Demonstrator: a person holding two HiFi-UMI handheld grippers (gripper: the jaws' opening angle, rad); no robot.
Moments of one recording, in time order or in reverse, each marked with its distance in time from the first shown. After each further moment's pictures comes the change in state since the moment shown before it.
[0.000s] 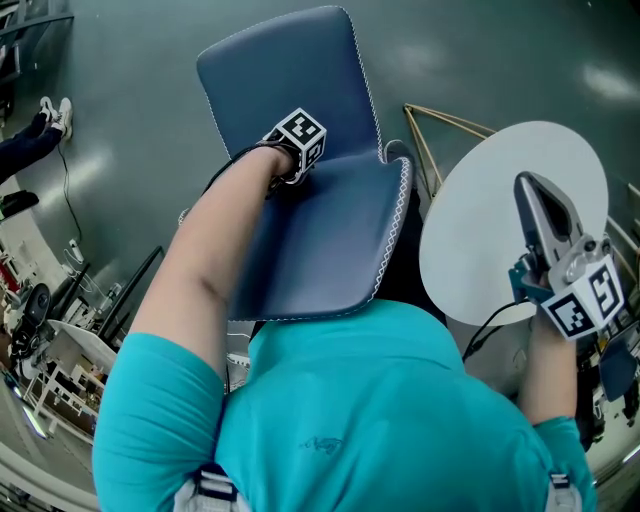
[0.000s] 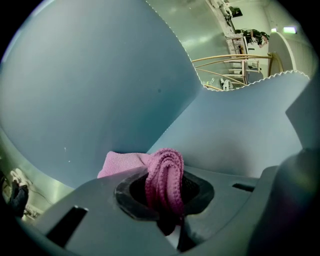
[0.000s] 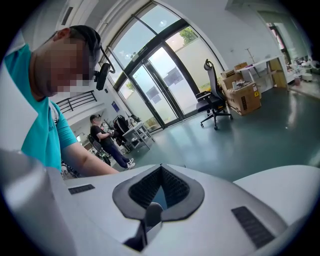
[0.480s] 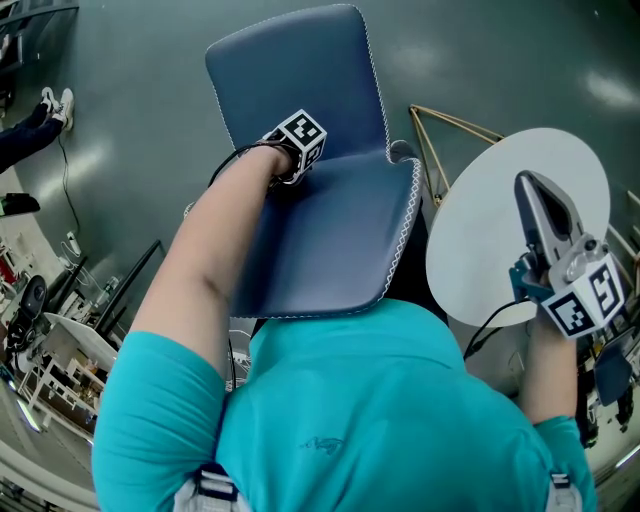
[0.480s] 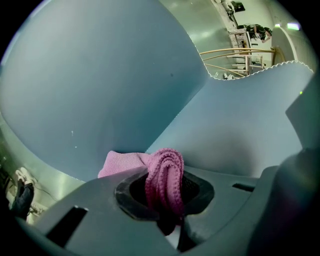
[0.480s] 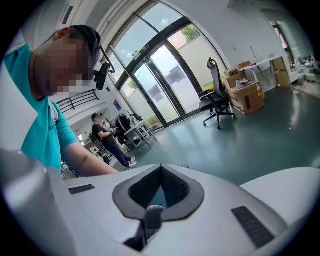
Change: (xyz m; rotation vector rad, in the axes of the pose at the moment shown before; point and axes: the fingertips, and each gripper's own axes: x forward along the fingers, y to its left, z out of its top) left arm 0.009 0.029 -0.025 0.000 0.047 0.034; right arm 0.028 0.013 -0.003 -0.010 0.017 0.021
